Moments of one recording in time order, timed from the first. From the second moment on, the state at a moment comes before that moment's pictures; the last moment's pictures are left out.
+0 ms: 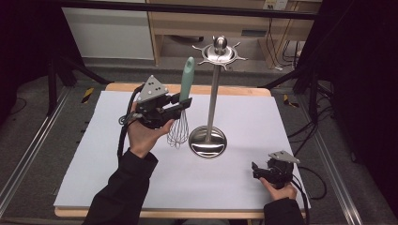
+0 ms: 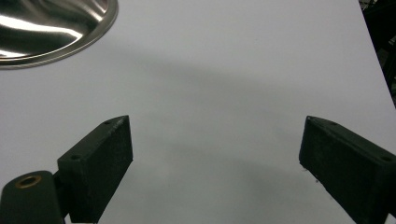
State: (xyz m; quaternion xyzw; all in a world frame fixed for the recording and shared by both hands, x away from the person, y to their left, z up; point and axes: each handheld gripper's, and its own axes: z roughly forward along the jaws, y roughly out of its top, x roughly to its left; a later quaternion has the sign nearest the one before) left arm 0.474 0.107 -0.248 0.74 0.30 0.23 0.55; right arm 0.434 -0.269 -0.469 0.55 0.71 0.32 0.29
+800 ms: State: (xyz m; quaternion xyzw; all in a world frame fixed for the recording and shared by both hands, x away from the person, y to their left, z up) left arm 0.490 0.091 -0.254 0.75 0.30 0.24 0.53; right arm 0.434 -0.270 -0.469 0.55 0.71 0.32 0.29
